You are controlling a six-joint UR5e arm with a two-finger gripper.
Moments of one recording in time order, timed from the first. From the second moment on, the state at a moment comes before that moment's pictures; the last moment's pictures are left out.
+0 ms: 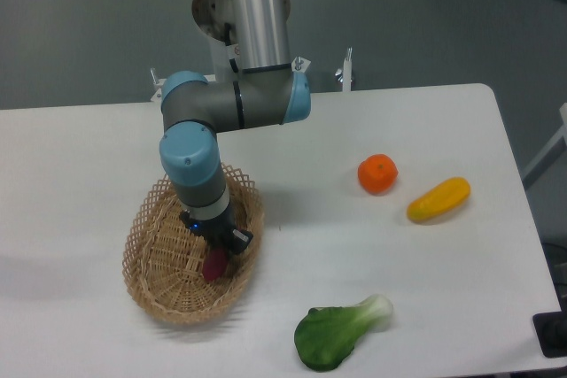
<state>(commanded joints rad) 2.14 -2.02 -1.81 -0.75 1.62 0.67</state>
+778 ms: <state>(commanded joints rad) 2.42 -1.84 -1.75 -0.81 1.50 1.02</state>
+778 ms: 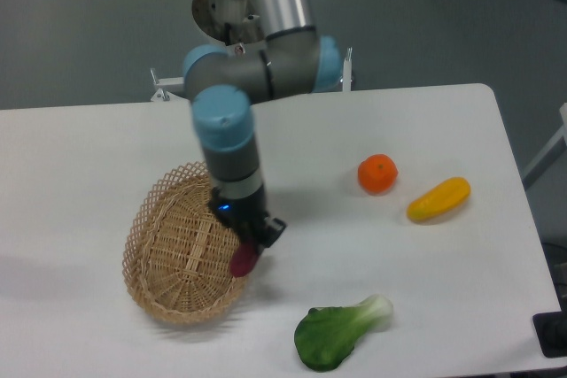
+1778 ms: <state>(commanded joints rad) 2.72 -1.87 -1.49 -1.06 1.45 1.39</state>
